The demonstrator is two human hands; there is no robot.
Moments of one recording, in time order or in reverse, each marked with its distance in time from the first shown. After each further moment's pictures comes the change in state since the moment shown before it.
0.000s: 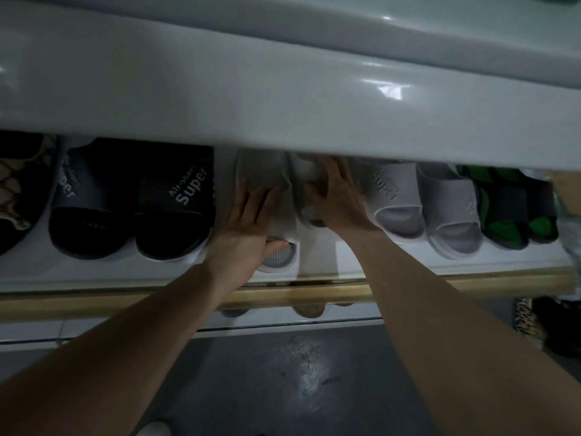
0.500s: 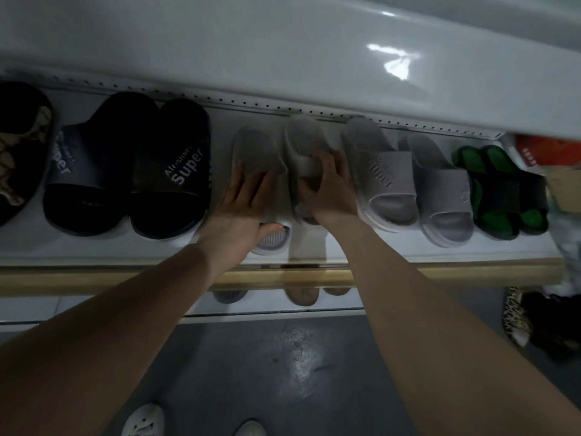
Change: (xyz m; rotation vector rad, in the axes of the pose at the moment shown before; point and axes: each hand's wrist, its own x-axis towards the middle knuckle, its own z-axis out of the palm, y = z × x) left_hand 0.001 -0.004 0.004 -0.025 -0.038 0.032; right_hand -0.017 -0.004 0.012 0.023 0.027 0.095
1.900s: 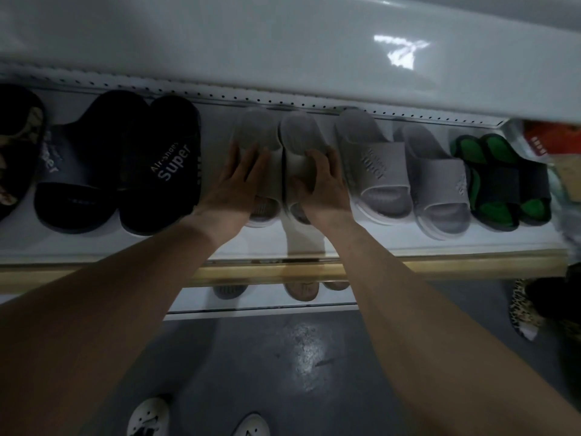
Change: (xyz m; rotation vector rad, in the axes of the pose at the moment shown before) left_hand 0.037 -0.003 0.000 -0.107 -0.154 -0.068; right_hand -0.010 0.013 0.000 0.065 -0.038 0.003
